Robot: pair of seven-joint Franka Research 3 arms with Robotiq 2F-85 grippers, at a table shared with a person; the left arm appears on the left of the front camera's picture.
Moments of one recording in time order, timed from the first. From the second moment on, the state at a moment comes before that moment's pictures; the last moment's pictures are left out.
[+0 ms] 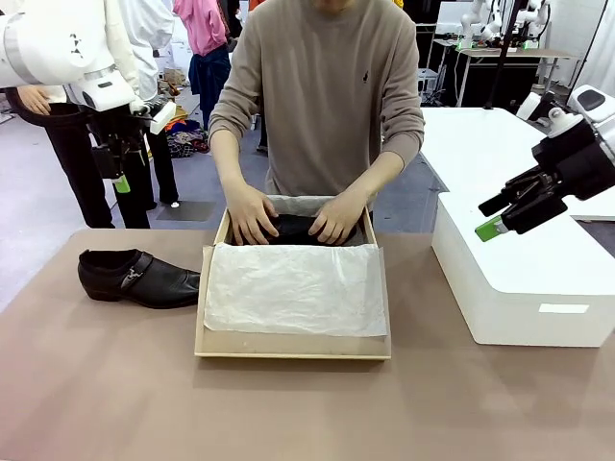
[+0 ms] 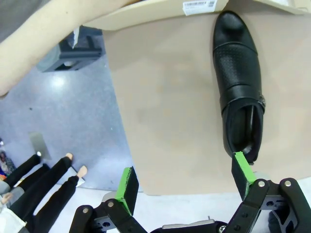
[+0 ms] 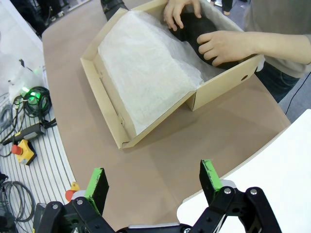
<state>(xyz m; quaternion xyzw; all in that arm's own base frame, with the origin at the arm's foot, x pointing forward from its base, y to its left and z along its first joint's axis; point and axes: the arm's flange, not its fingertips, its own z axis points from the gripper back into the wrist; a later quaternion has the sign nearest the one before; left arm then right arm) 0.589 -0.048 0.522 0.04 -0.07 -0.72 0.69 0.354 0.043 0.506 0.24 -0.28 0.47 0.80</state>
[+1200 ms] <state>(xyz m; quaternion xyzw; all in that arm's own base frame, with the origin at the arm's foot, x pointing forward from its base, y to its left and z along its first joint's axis) 0.514 0.003 0.478 0.01 -0.03 -0.69 0.72 0.354 0.043 0.506 0.24 -0.28 0.47 0.80</state>
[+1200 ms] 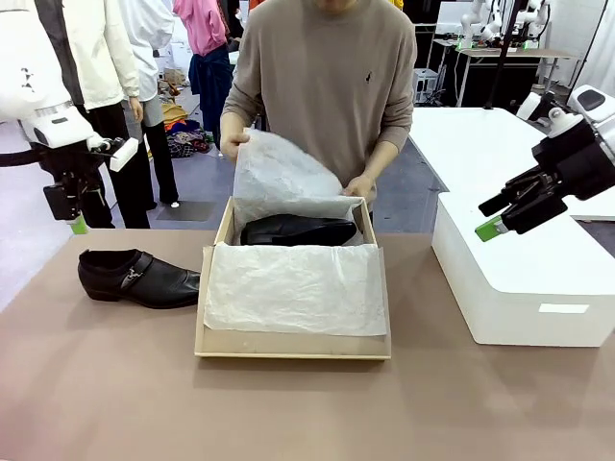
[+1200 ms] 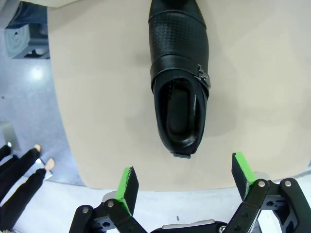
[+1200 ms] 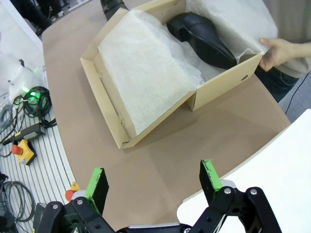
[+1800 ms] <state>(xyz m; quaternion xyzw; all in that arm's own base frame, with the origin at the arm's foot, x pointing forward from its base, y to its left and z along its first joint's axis) 0.514 0.001 0.478 0.01 -0.03 -0.69 0.72 0.354 0.043 0.506 0.24 -0.28 0.47 0.80</state>
